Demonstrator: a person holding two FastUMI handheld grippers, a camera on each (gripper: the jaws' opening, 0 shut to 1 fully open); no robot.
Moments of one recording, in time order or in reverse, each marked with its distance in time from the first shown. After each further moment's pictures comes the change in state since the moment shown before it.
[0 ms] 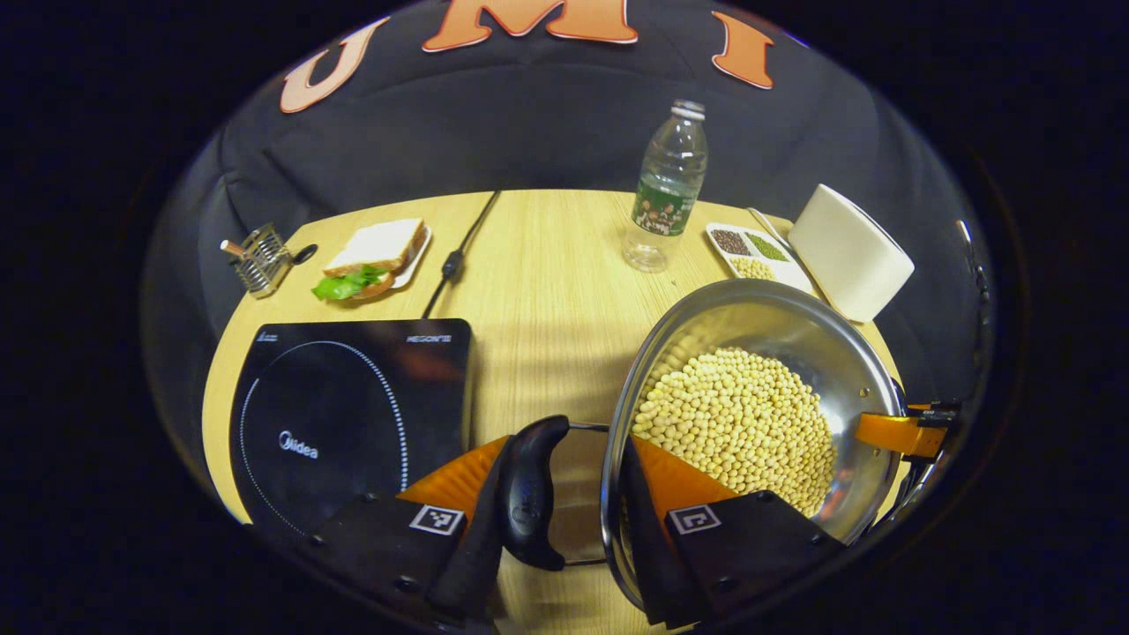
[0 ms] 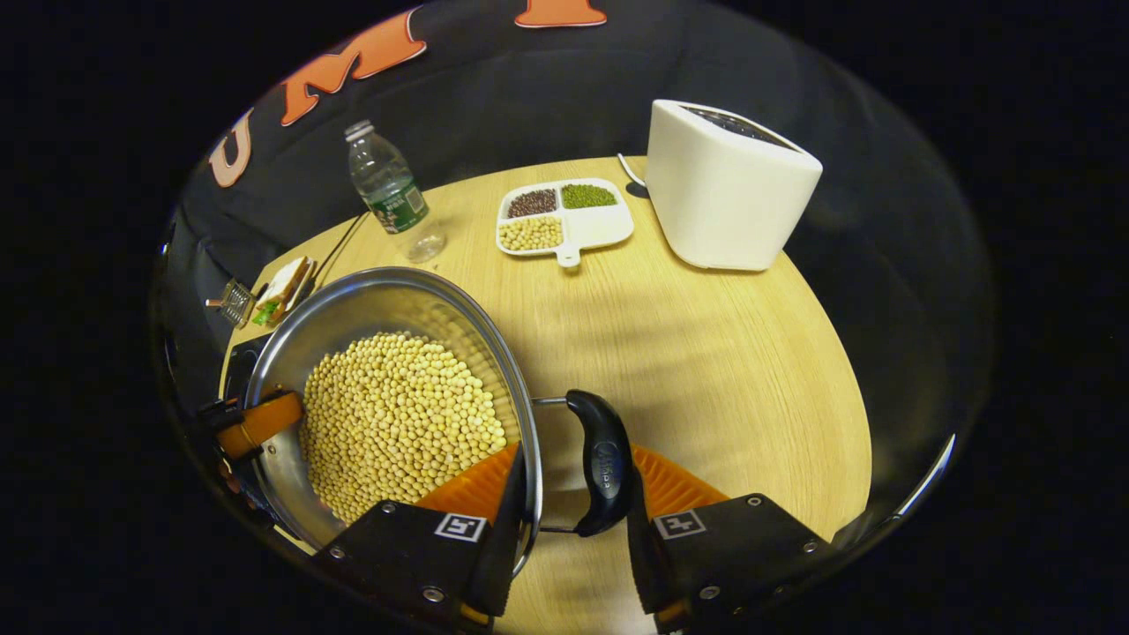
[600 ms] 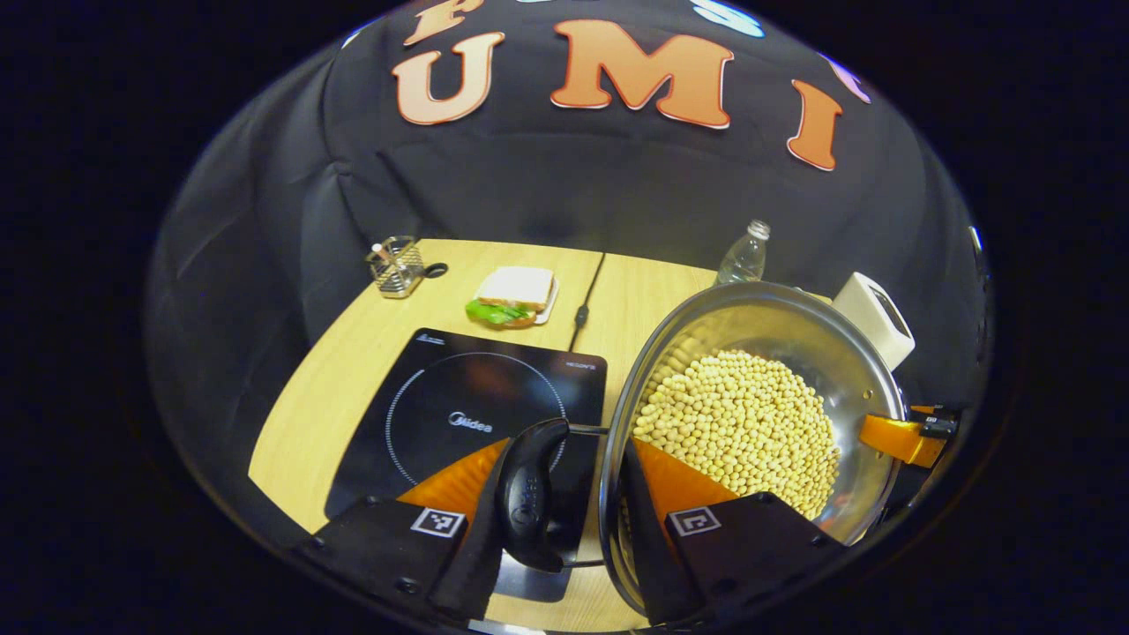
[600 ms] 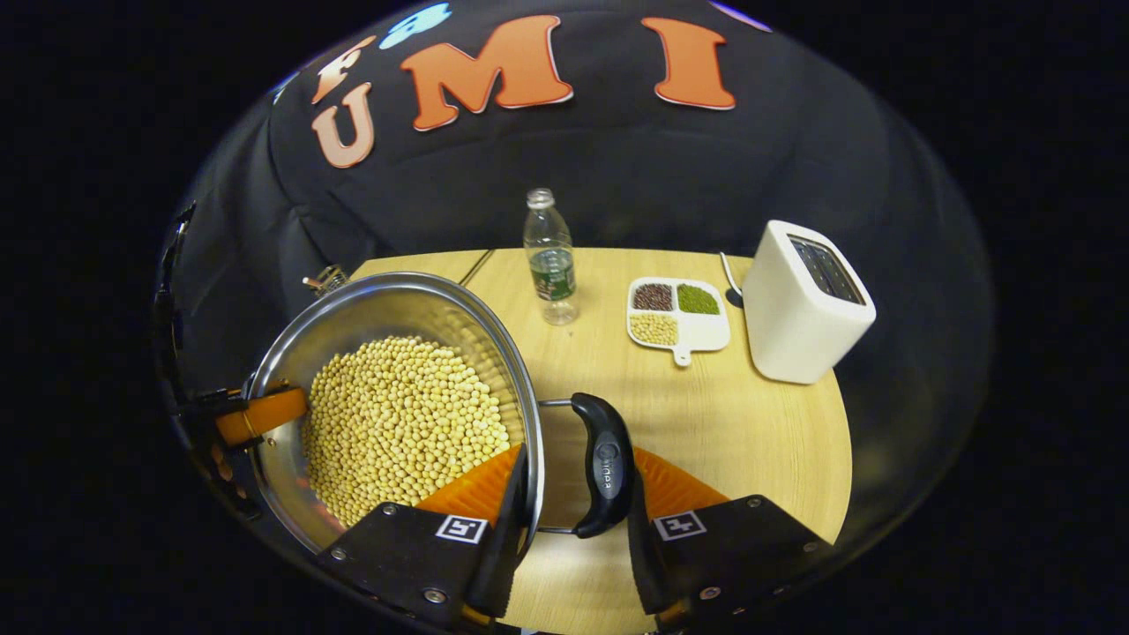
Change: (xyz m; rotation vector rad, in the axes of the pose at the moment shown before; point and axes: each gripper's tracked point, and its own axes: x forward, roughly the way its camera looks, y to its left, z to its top) left arm -0.149 0.086 0.028 -0.172 -0.133 0.186; right arm 0.014 -0.011 0.036 -0.224 -0.185 0.192
